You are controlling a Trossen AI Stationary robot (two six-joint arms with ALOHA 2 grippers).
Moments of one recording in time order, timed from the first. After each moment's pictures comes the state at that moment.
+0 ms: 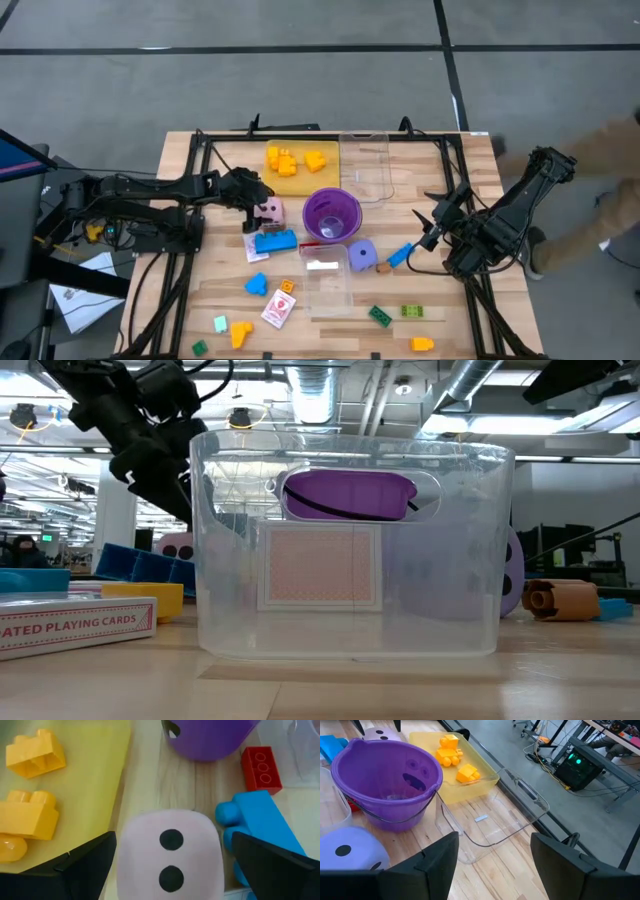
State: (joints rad) left arm 0.26 1.06 0.52 -0.27 0.05 0.18; right arm 0.78 1.13 1.04 -1.53 1.11 1.28
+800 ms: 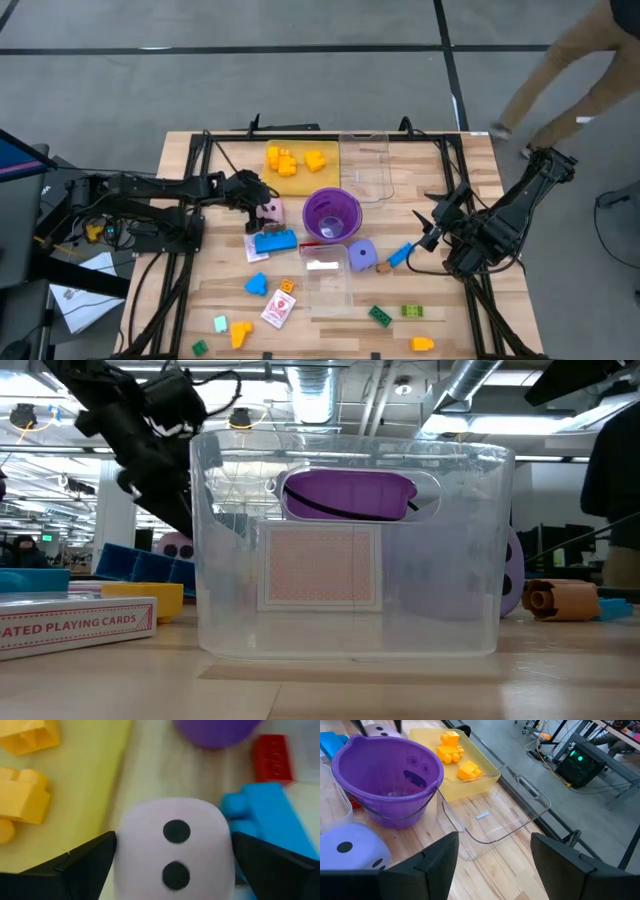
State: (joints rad) left arm 0.24 1.11 0.52 -0.30 0.04 0.11; right arm 0.78 1.13 1.04 -1.53 1.10 1.28
